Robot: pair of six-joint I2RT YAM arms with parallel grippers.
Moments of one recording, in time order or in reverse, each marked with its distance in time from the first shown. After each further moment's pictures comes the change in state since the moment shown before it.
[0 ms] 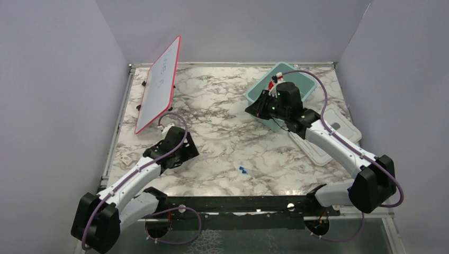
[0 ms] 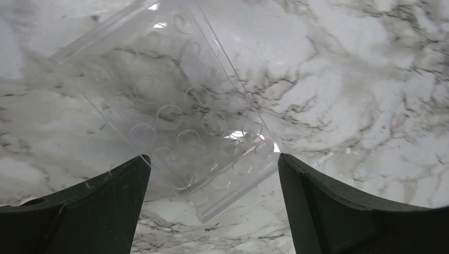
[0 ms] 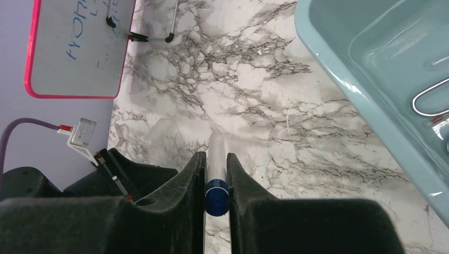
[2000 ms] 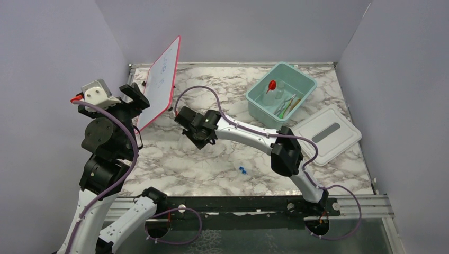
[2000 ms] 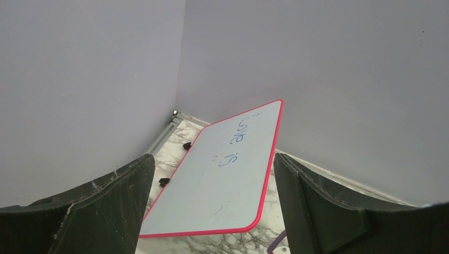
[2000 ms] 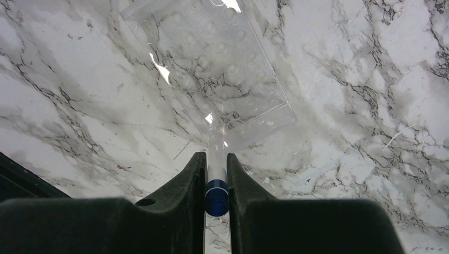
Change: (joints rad) left arm 0.000 -0.293 0.719 0.182 -0.578 0.715; right arm 0.583 0.905 1.017 -0.740 0.323 -0.446
